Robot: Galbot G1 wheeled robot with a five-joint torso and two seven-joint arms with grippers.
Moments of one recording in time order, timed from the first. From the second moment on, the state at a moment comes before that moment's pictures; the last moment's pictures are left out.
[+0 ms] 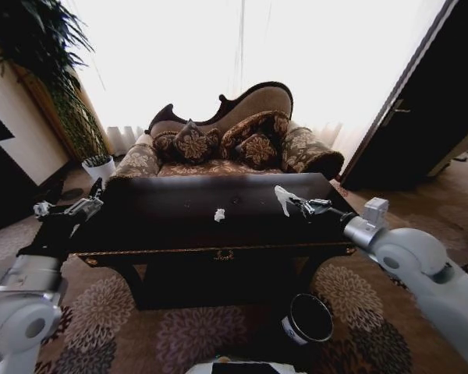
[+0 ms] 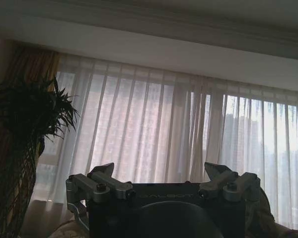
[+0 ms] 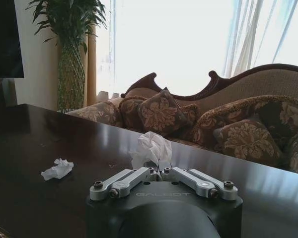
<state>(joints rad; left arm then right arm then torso) 1.51 -1.17 -1.12 -2.44 -0.84 0.20 -0.02 -1.35 0.60 0.80 2.25 0.94 -0.48 -0.09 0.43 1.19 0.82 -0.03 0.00</state>
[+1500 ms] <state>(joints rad) 1.45 -1.16 -1.07 -2.38 -0.82 0.19 -0.01 -1.89 1.20 1.10 2.01 0.74 0.38 -0.58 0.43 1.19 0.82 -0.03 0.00</state>
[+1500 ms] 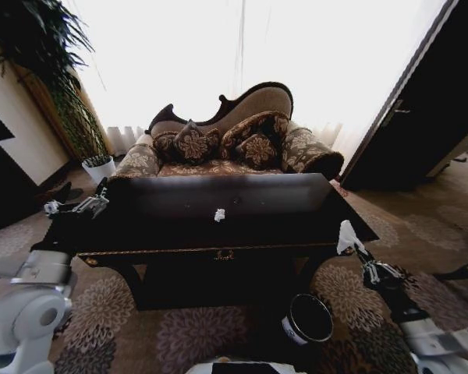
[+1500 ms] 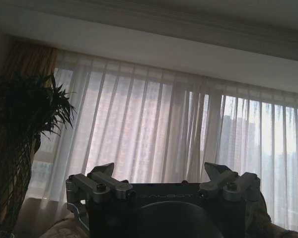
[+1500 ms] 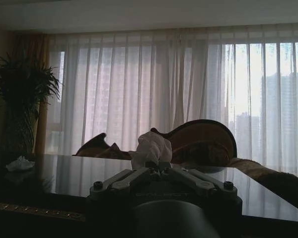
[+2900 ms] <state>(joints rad) 1.57 -1.14 -1.23 -2.45 -0.85 0.18 -0.01 -1.49 1.18 0.79 1.06 0.18 0.33 -0.27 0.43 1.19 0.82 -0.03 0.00</state>
